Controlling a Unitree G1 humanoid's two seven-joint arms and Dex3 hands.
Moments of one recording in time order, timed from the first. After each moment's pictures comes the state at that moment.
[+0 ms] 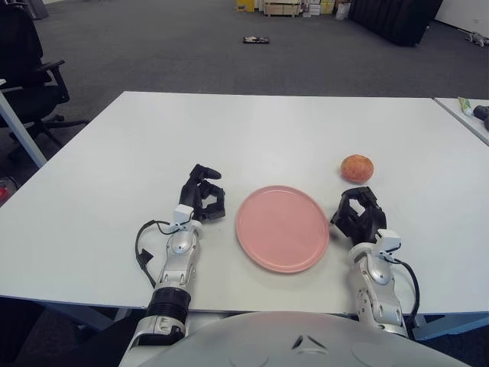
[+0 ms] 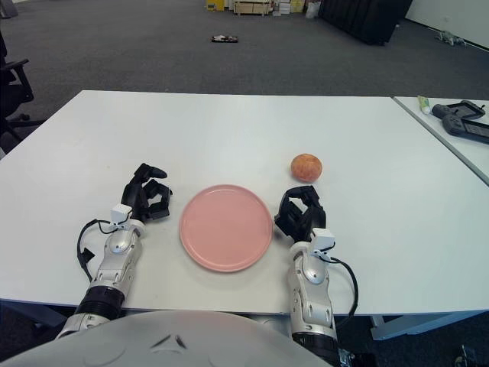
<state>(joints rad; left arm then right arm) -0.01 -0.04 0.03 0.44 0.01 -0.40 0.05 0.27 0.11 -0.09 -0.02 0.12 -0.12 -0.16</state>
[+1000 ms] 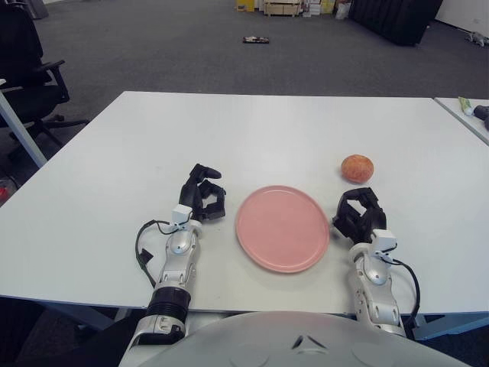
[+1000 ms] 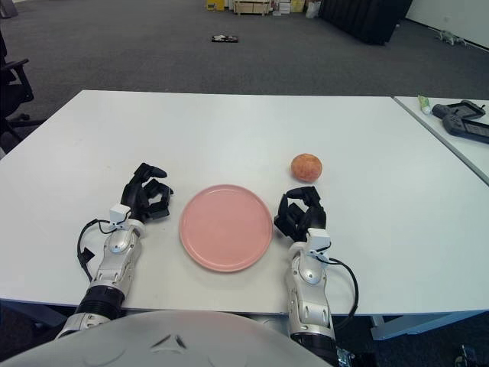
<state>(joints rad) -0.01 -0.05 0.03 0.44 -0.01 -0.42 0.02 0.27 0.09 -0.07 0.06 -0.12 -0.26 -0.33</state>
